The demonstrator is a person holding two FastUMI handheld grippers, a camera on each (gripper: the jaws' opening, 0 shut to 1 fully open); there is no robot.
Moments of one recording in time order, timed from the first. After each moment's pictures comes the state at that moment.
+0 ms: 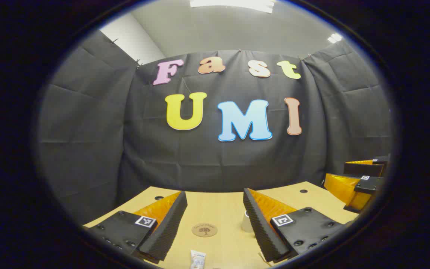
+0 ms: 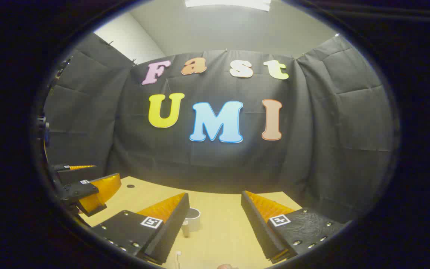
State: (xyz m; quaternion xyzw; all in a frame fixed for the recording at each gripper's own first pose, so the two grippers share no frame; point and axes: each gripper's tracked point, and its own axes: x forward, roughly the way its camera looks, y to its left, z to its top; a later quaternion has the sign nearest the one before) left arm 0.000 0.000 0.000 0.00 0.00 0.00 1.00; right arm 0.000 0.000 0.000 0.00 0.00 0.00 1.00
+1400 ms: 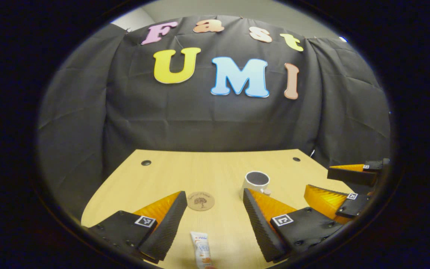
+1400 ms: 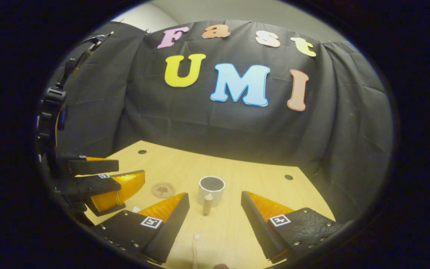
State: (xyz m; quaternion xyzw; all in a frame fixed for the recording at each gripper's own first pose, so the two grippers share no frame) left arm 0.031 0.021 -0.111 -0.02 0.20 -0.04 0.98; right arm 0.019 0.074 -0.088 -0.03 0.18 0.05 0.98
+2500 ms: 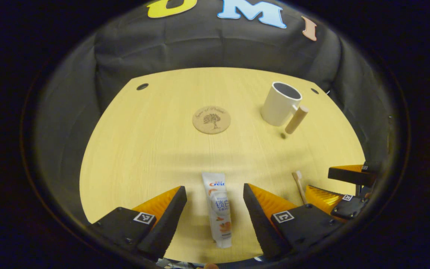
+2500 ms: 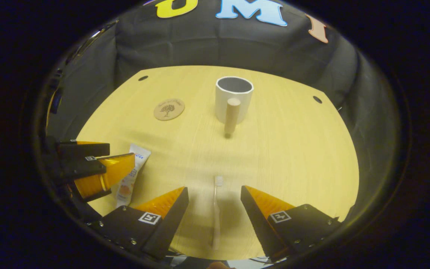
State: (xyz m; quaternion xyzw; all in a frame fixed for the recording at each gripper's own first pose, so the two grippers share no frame) left arm -0.021 0.053 -0.265 0.00 0.50 -0.02 0.86; right arm -0.025 0.112 -0.233 0.00 0.50 0.09 0.86
